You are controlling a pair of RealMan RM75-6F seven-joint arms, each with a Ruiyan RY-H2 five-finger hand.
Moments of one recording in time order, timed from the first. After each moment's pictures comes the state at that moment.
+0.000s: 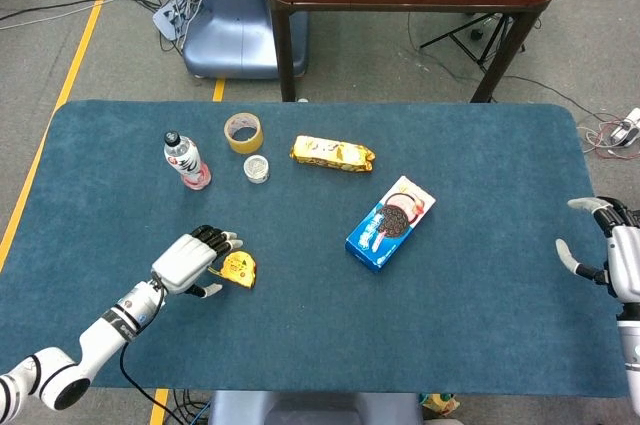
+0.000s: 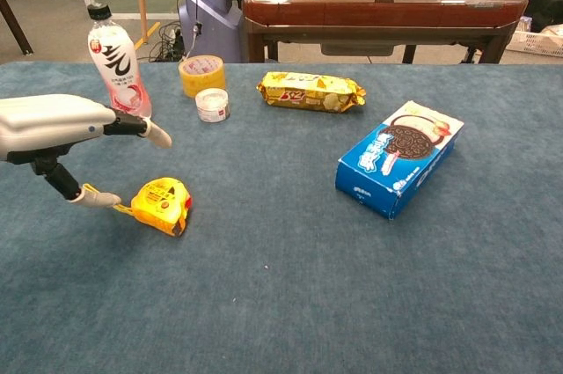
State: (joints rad) left arm -0.63 -1.32 -0.09 -1.51 1.54 0.86 0.13; right arm 0.14 -0.99 0.20 -1.74 -1.30 1.39 0.12
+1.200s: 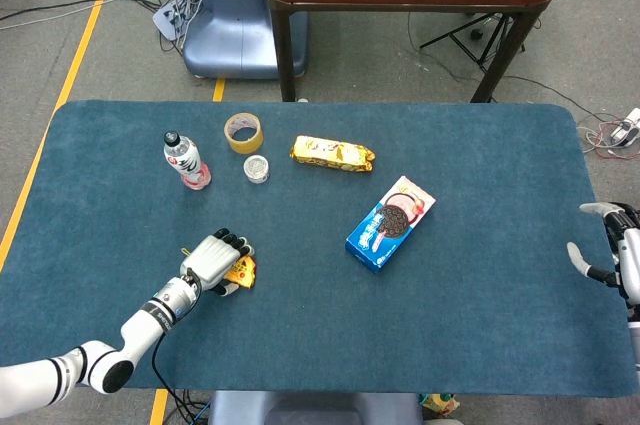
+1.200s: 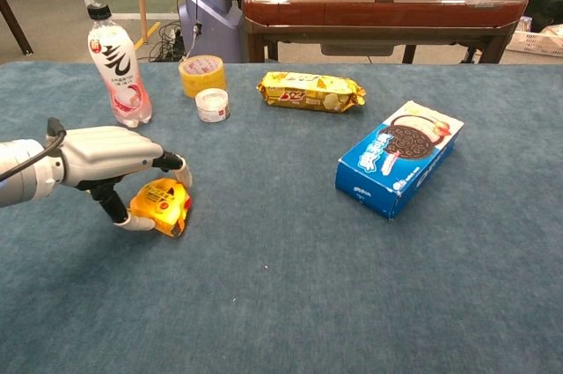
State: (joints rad) left arm -0.74 -1.48 -0.07 -1.45 1.24 0.78 0.40; right arm 0.13 -0.98 0.19 -1.70 -1.27 1.36 0.17
